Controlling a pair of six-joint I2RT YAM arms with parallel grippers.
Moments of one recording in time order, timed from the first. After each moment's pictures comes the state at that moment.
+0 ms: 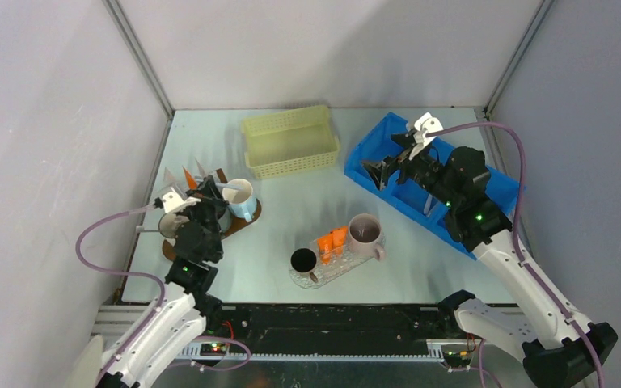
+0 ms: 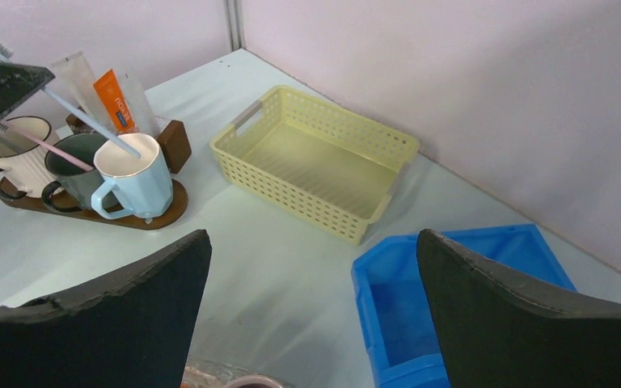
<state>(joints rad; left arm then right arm) -0.42 0.56 0.31 0.49 -0.69 -0.39 0.47 0.96 0.99 -0.02 -0.28 -0.05</state>
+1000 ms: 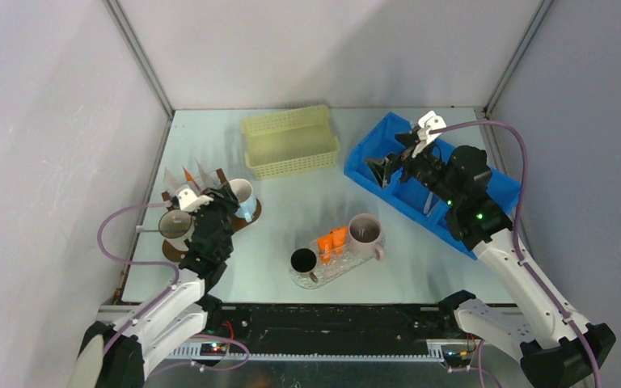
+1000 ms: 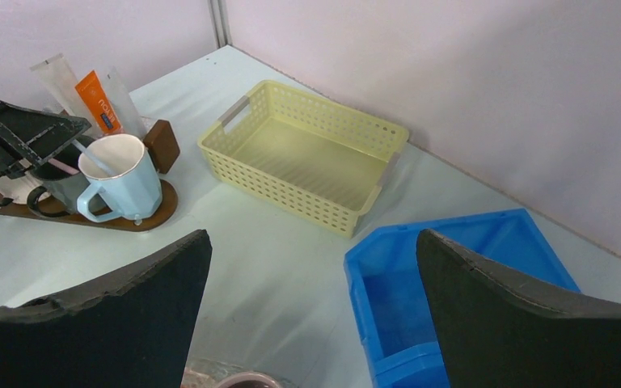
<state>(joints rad) -0.40 0.80 0.24 0.56 -0.68 -0.56 0.43 0.96 0.98 -0.02 -0.28 -0.03</state>
